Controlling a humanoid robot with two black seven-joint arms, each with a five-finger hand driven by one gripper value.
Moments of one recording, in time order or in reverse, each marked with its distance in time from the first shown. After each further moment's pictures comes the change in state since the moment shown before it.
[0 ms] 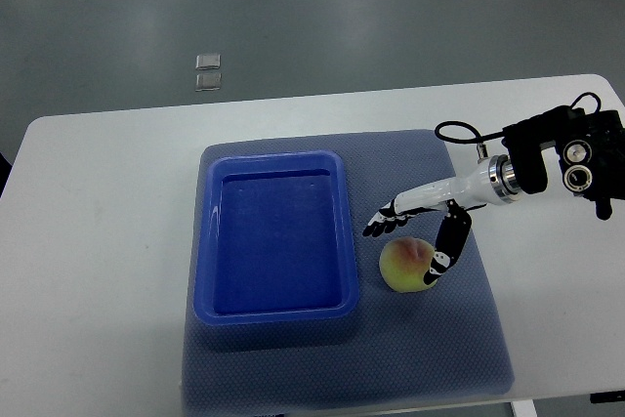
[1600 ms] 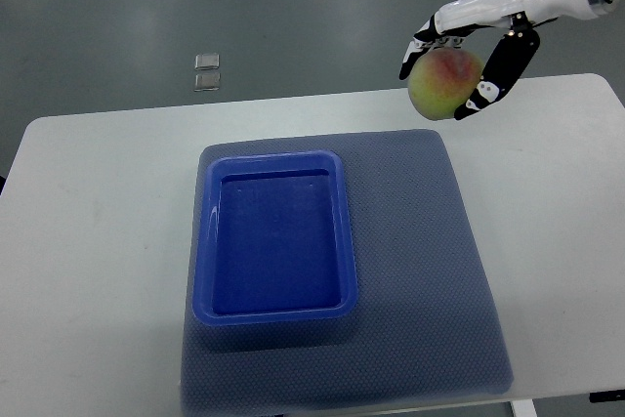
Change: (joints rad) left arm 0.000 0.000 0.002 -0.003 0.002 -0.001 0.001; right arm 0.454 -0.145 0.094 -0.036 -0.033 0.179 0.050
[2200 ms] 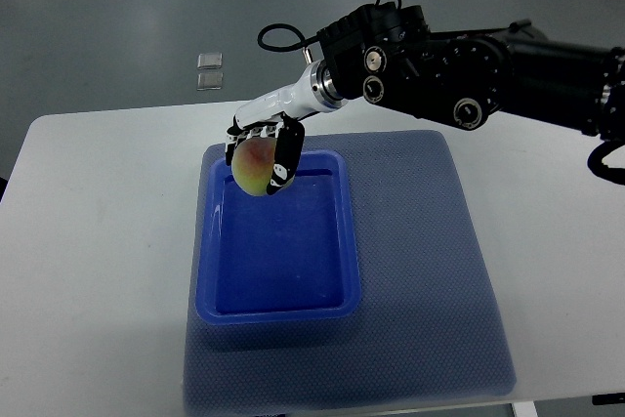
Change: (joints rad) left arm 0.000 0.000 -0.001 0.003 -0.002 -0.001 0.001; right arm -0.207 0.806 -0.046 -0.615 0.021 -0.091 0.001
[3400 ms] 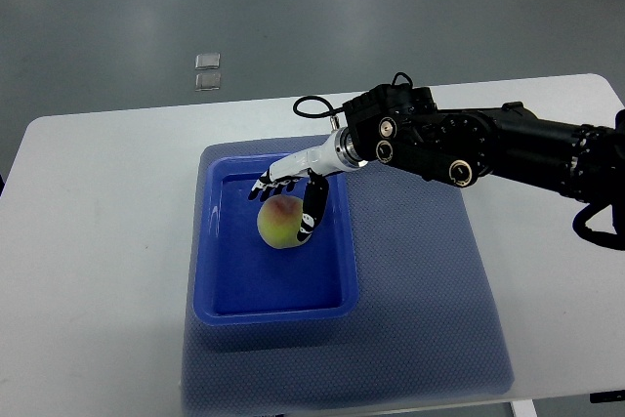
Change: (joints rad) left arm 0.000 0.000 0.001 -0.001 0.000 0.000 0.000; right arm -0.197 0.020 0.015 -0.075 -0.025 -0.007 0.006
